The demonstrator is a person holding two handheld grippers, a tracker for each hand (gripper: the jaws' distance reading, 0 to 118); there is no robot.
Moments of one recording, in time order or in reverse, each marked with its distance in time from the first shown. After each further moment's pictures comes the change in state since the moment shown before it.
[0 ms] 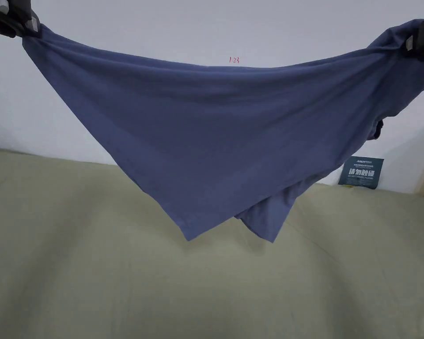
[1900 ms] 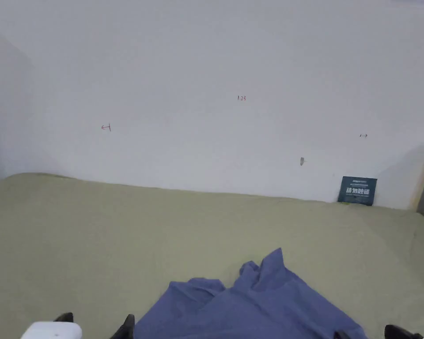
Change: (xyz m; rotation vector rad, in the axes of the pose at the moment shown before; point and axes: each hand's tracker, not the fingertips) left arm 0.110 -0.421 0.298 0.115 0.080 -0.041; right arm -0.128 -0.326 0.336 -0.096 0.130 -0.027
